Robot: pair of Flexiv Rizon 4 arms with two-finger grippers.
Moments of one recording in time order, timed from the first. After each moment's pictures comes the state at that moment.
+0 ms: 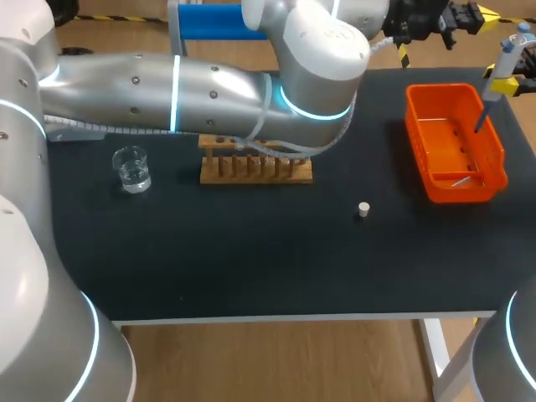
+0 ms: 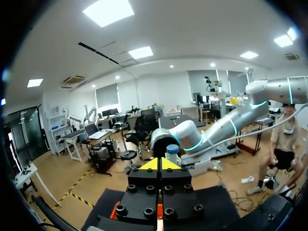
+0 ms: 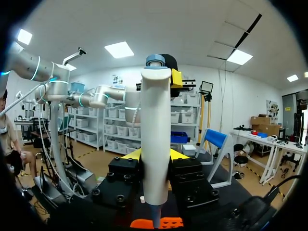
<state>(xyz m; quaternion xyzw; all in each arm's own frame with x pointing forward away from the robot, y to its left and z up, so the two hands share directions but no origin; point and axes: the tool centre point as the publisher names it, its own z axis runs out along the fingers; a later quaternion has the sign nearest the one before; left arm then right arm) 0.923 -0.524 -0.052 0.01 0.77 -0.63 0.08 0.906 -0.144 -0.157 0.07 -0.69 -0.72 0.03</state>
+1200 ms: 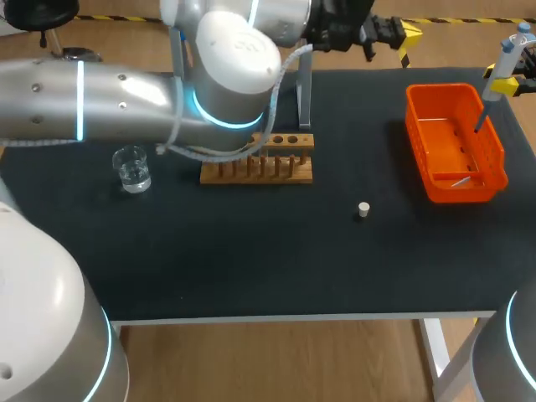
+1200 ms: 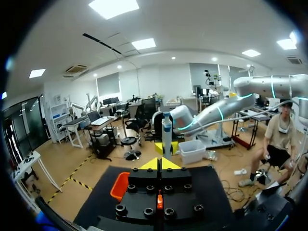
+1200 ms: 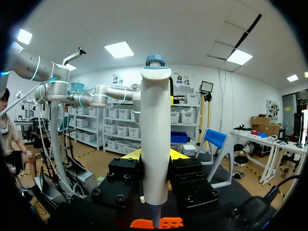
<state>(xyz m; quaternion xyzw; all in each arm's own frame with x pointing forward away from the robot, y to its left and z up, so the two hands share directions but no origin) 0.909 -0.404 -0.075 -0.02 0.80 -0.60 0.07 0.906 -0.144 -0.157 0.07 -0.69 -0.72 0.03</state>
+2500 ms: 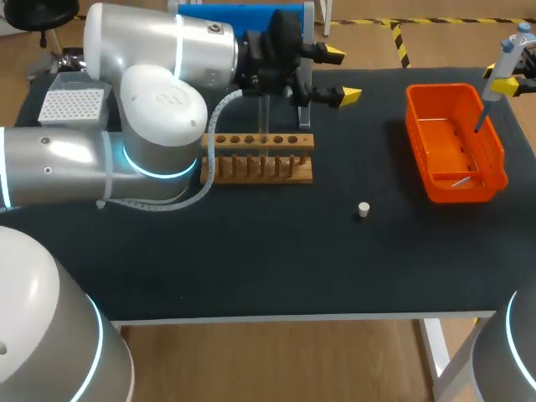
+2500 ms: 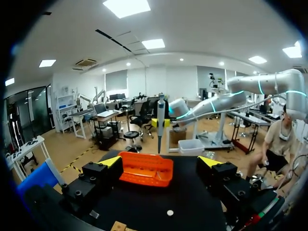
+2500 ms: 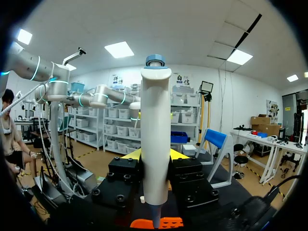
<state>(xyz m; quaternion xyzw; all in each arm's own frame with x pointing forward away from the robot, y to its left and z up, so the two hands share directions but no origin) 0.870 -0.305 -0.117 -0.06 0.79 -0.61 0.06 0.906 -0.144 -0.157 0.07 -0.69 -0.72 0.03</state>
